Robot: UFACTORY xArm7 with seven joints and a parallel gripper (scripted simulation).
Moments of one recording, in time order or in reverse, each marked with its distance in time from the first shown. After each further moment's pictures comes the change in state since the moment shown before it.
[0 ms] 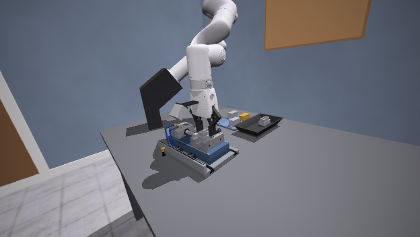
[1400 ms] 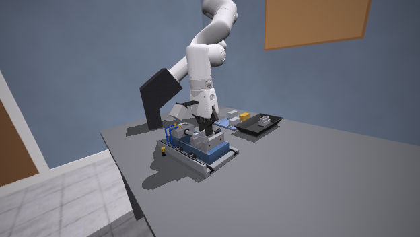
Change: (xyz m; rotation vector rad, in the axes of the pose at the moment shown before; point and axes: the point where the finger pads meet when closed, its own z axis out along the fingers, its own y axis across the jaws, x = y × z) arm 0.000 0.000 0.000 0.000 0.000 0.000
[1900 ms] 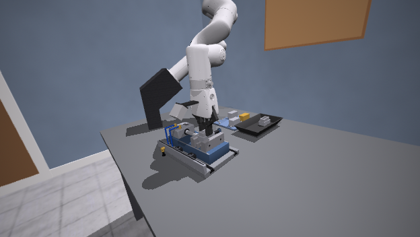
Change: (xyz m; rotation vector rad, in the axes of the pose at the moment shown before) arm 0.000 0.000 0.000 0.000 0.000 0.000
